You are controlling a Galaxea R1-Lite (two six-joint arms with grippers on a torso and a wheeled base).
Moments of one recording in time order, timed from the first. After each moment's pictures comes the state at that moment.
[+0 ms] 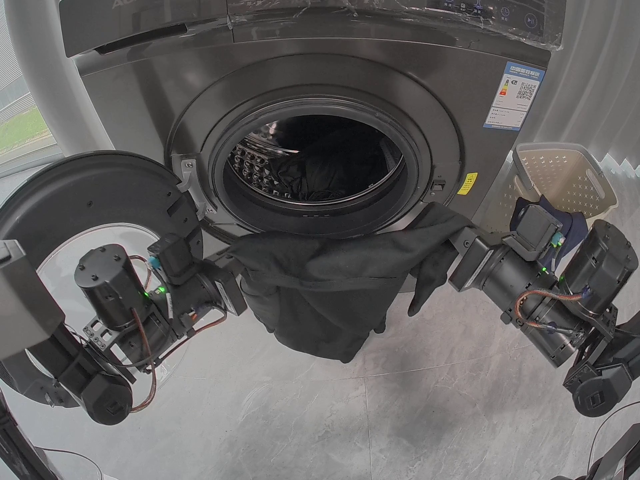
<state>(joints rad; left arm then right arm) -0.47 1.88 -0.46 -1.55 -0.14 -0.15 0.69 1.69 -0.51 -1.42 -0.15 0.27</state>
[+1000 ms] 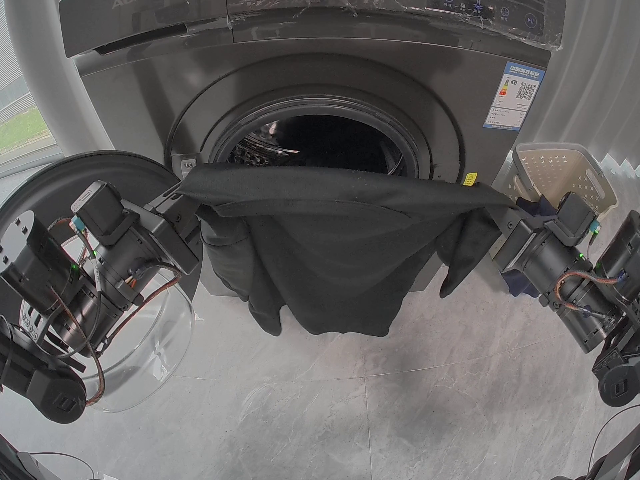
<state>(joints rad) -0.46 1.61 -0.46 -1.55 -0.15 -0.15 0.58 1.58 -0.46 -1.41 -0.14 0.19</state>
